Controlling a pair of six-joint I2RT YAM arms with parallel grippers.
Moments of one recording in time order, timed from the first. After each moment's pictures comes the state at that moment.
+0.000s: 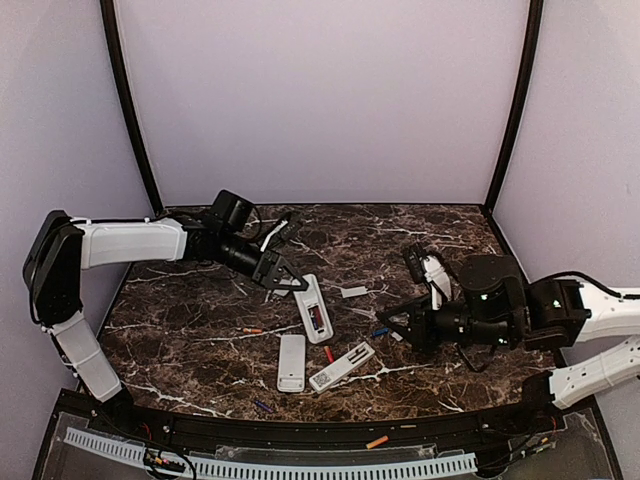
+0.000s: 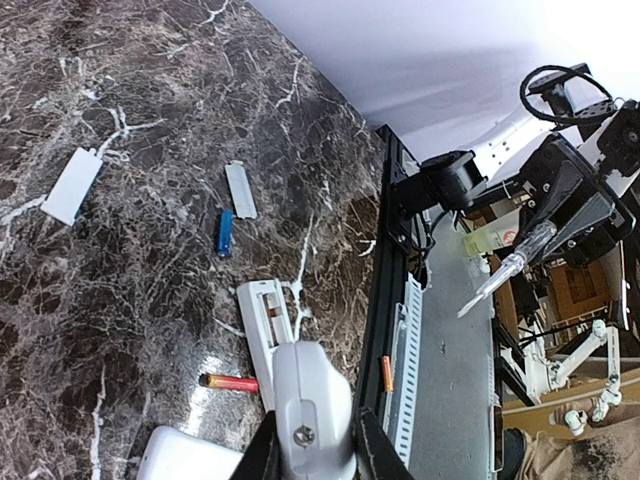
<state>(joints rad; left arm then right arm) -0.60 1.71 1.17 -0.28 0.97 -0.17 1.28 0.95 0.77 -0.34 0.26 0.57</state>
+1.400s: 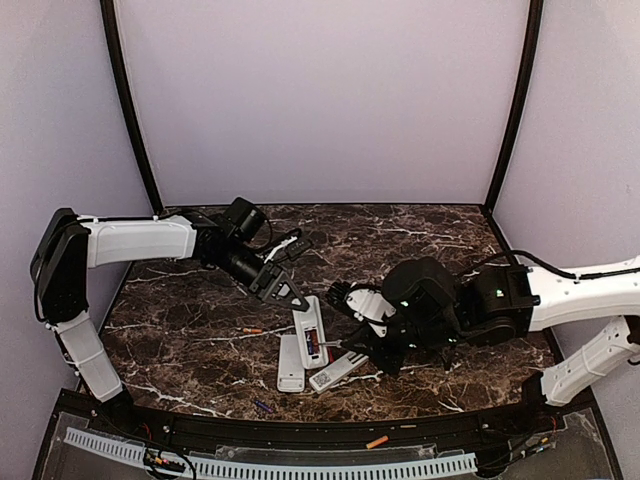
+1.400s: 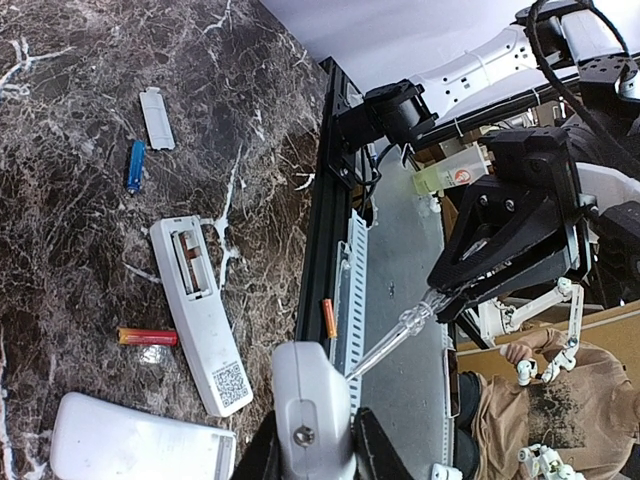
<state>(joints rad) -0.66 1.75 1.24 -0.55 1.10 -0.02 1.34 1.30 1.02 -0.51 0.16 0.12</state>
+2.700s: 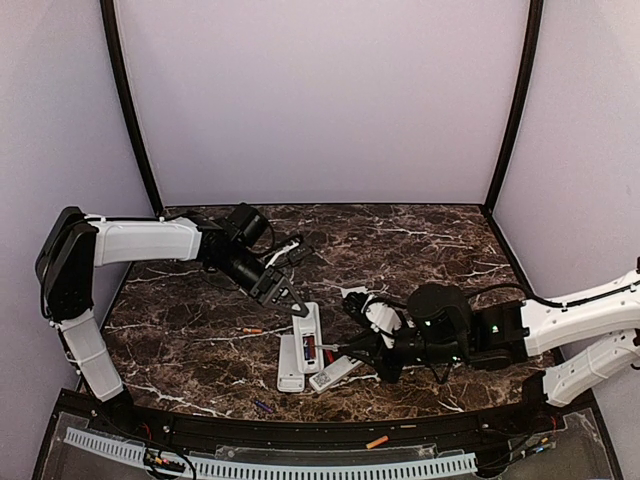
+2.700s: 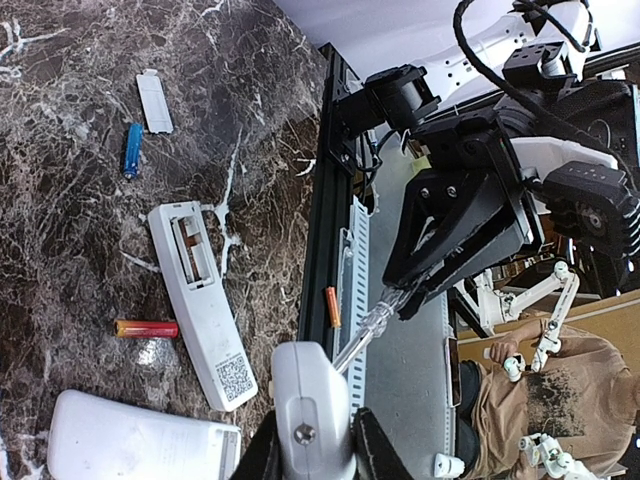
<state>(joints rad) -0.67 1.78 1.24 -0.58 1.12 0.03 1.28 1.23 0.68 0.00 0.08 0.11</state>
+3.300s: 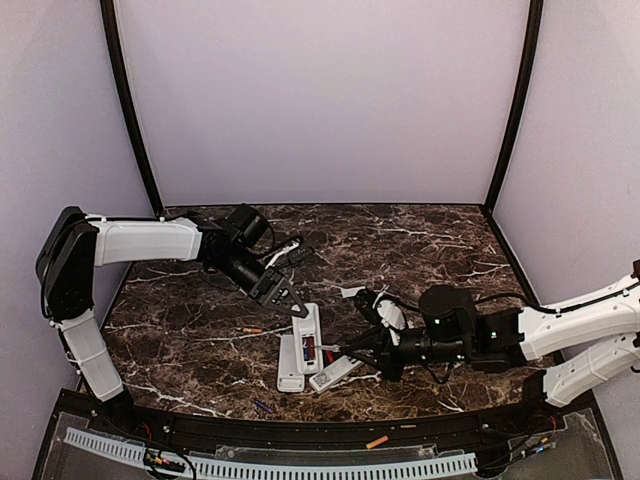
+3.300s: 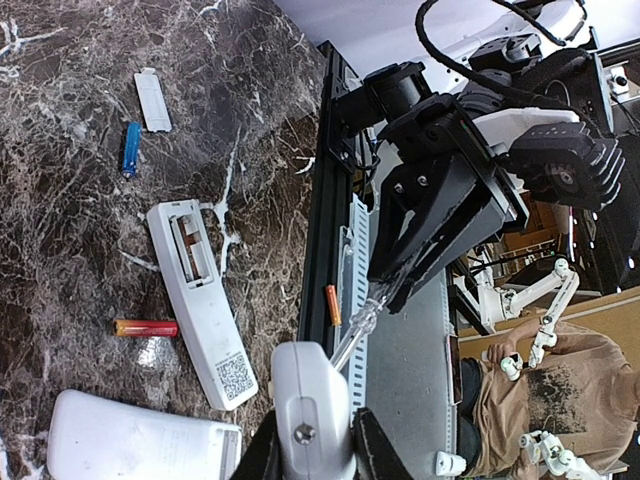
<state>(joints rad) -0.67 1.78 1.24 -0.59 1.12 0.05 1.21 1.22 0.55 0.22 -0.06 0.19</state>
